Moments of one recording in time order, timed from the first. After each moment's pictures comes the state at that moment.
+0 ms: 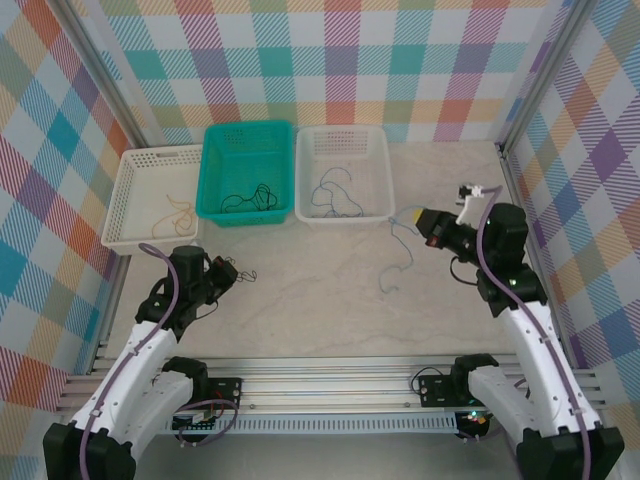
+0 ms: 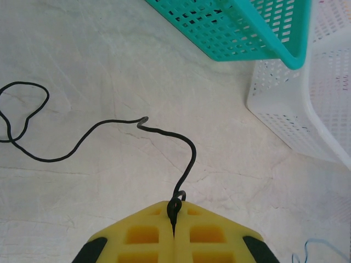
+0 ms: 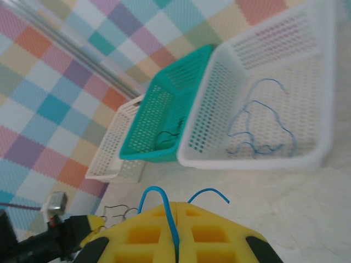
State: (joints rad) left arm -0.22 0.76 0.53 -0.47 0.11 -0.87; right arm 0.16 0.87 0.88 -0.28 -0.56 0.58
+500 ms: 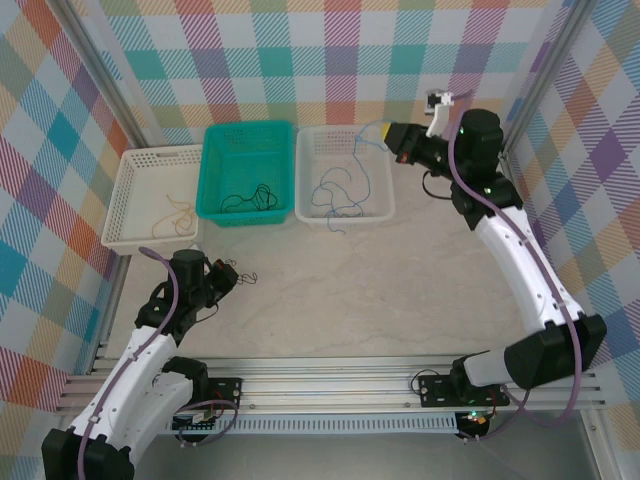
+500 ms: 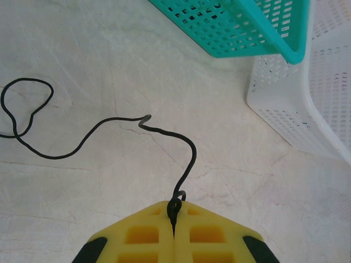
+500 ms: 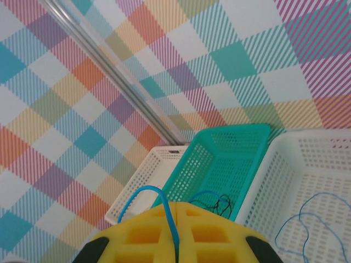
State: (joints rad) left arm -0.23 0.72 0.51 -0.48 0.10 -0.87; right arm 0.28 1.42 1.51 -0.18 -0.52 0.54
